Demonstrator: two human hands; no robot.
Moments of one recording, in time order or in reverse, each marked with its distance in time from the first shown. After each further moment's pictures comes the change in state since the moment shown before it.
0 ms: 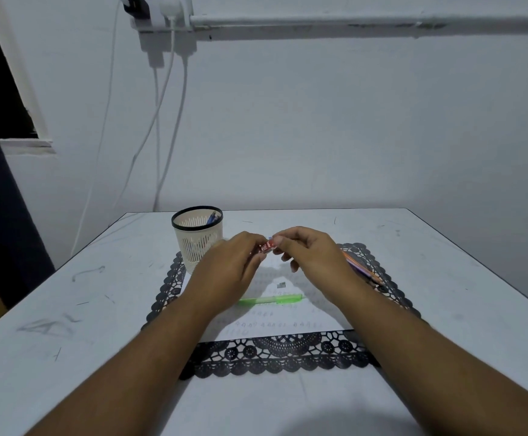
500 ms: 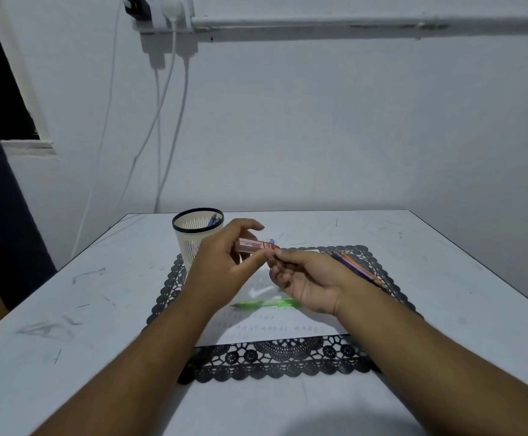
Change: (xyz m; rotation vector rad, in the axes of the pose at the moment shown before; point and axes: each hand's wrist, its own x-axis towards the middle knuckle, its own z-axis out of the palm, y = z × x) left_hand -0.001 0.020 -0.024 -0.547 0.219 -0.123; right_hand -0.004 -0.010 0.012 0.855 -0.203 0.630
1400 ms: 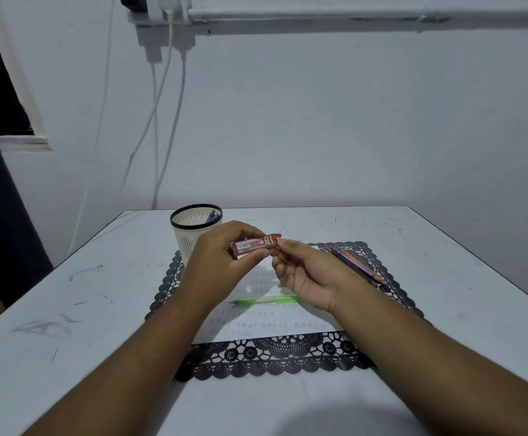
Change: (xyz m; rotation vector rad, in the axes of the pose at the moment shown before) left_hand 0.003 -0.008 -0.003 0.071 -0.013 0.035; right_hand 0.006 0.006 -0.001 0.031 0.069 -0.163
